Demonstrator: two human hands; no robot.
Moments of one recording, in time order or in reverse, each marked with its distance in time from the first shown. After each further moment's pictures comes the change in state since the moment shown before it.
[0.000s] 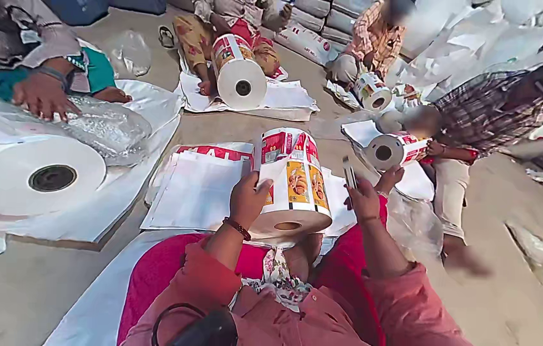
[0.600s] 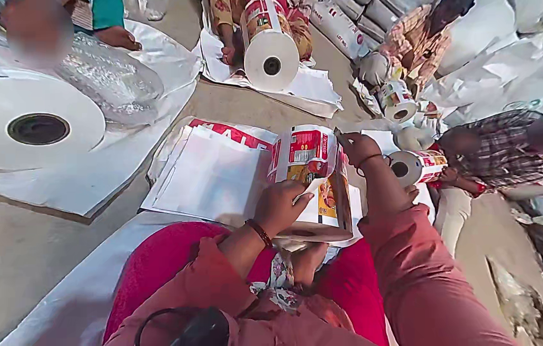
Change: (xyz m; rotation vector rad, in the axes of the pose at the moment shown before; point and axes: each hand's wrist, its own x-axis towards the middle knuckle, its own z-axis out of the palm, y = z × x) left_hand 0.006 -0.016 -0.003 0.008 -0.112 0.270; right_hand 0.132 -0.140 0.105 -0.878 -0.300 -0.191
